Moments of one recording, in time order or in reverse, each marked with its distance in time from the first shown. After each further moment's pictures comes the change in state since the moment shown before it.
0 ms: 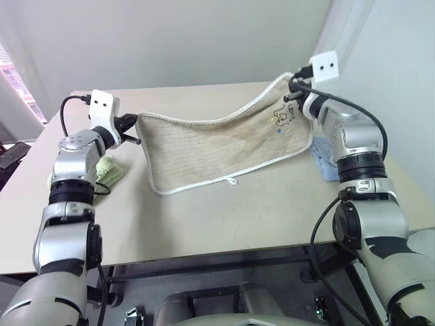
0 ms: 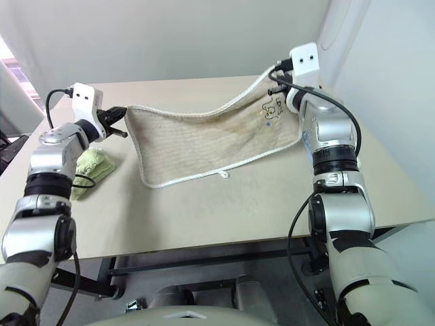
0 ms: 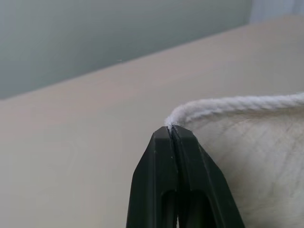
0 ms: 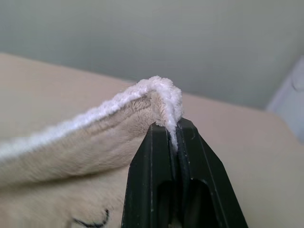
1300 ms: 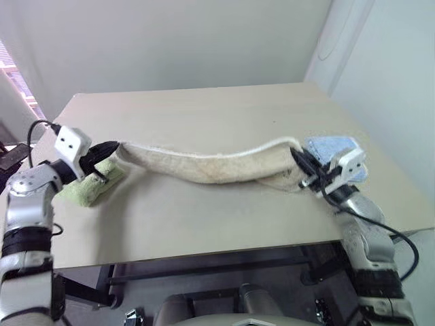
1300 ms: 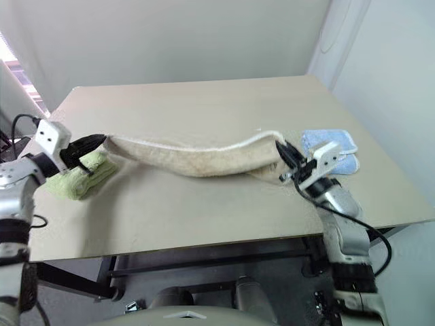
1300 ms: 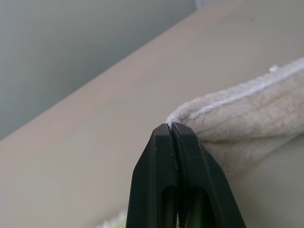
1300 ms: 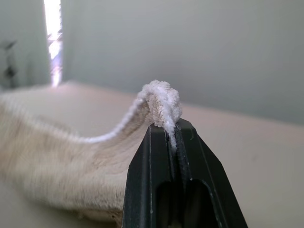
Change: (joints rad) left arm 0.578 0.237 0.103 -0.445 -0.150 -0.211 -0.442; right arm 0.984 0.000 -0.045 -0.777 0.342 -0.394 0.332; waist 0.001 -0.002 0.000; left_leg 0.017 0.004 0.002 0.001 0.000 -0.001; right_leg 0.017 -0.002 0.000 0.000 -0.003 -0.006
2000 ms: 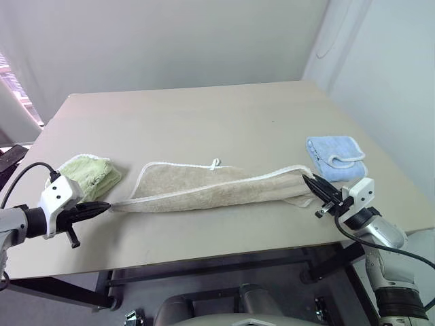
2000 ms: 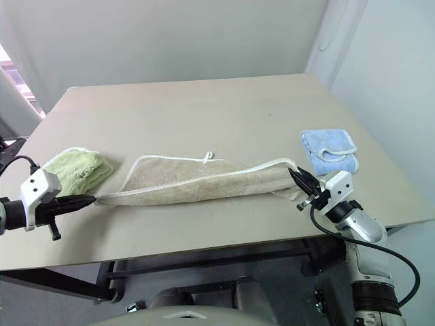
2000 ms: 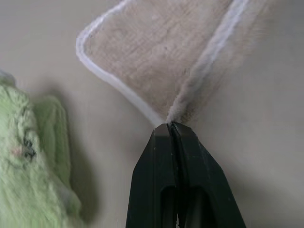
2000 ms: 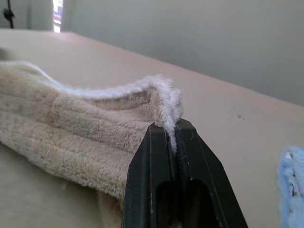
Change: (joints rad) left arm 0.458 0.195 0.106 -0.425 -0.076 0.312 -0.135; right arm 0.018 -0.030 -0.083 0.206 -0.057 -0.206 0.072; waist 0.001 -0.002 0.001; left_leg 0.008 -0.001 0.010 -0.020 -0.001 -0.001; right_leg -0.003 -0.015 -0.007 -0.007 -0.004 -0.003
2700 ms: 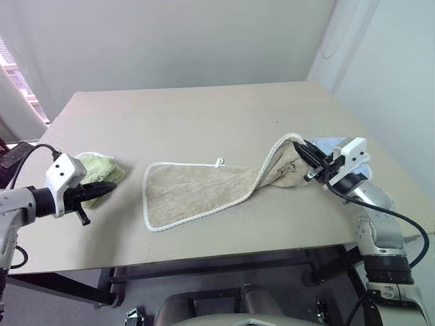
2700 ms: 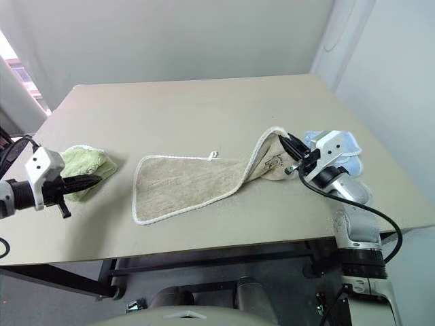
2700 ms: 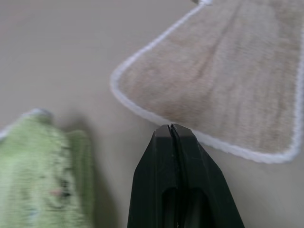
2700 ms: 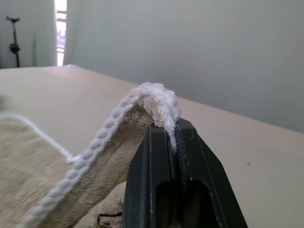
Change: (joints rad) left arm -0.161 -0.027 -0.100 0.024 -0.028 0.058 0.008; right arm -0.200 -0.024 0.054 -0.079 0.013 0.222 -0.061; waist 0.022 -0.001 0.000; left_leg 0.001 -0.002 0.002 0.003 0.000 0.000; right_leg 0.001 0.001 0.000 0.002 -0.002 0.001
